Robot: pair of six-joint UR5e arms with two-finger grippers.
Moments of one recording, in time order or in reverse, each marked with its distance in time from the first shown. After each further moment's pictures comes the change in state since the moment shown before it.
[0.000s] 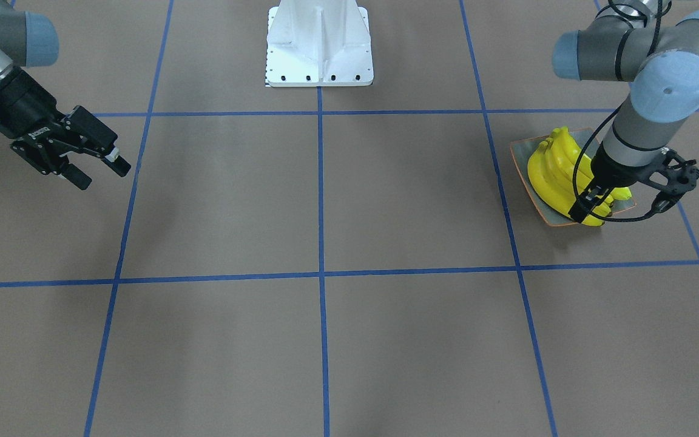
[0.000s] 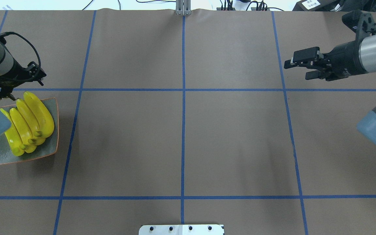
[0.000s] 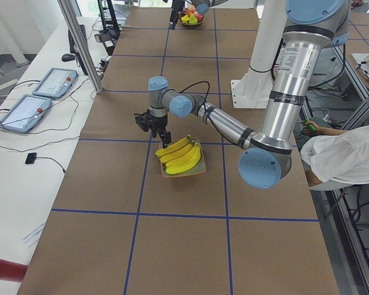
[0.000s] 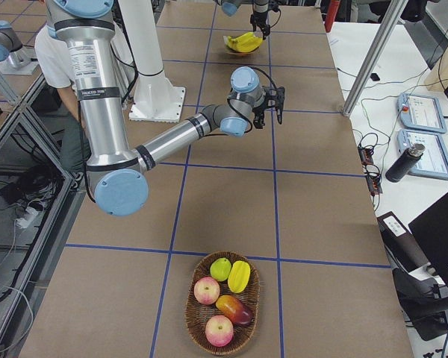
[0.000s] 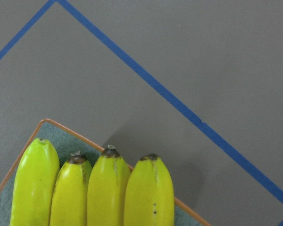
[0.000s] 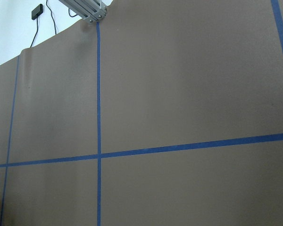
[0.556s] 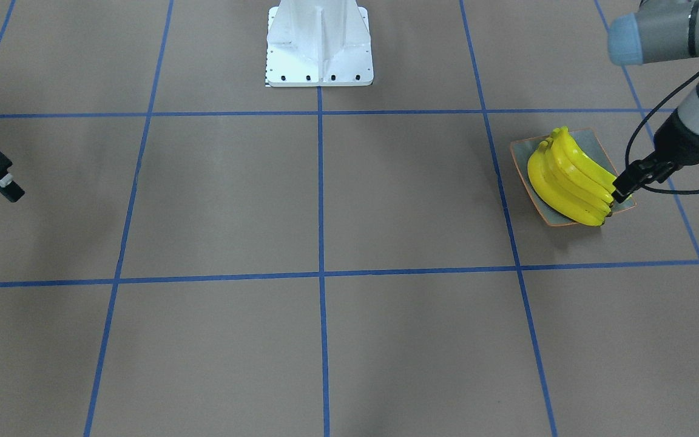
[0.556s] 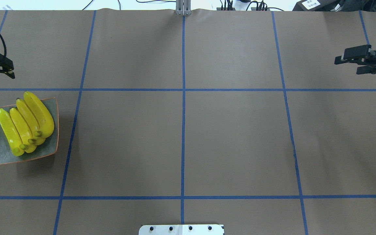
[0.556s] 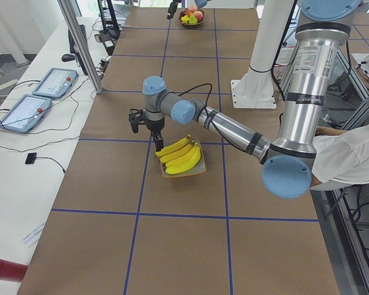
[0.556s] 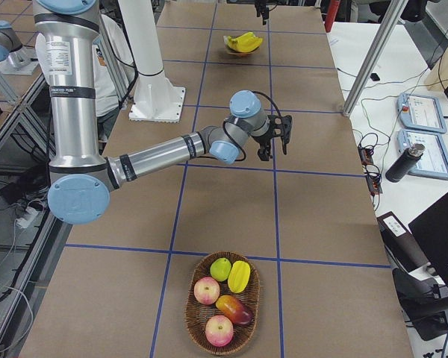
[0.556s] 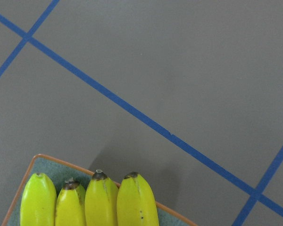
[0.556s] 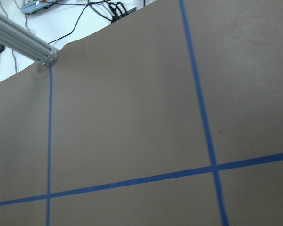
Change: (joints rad) left arm -0.199 0.112 -0.049 -0.057 -0.185 0.493; right arm 0.171 -0.160 -0.047 -0.017 0.014 -0.238
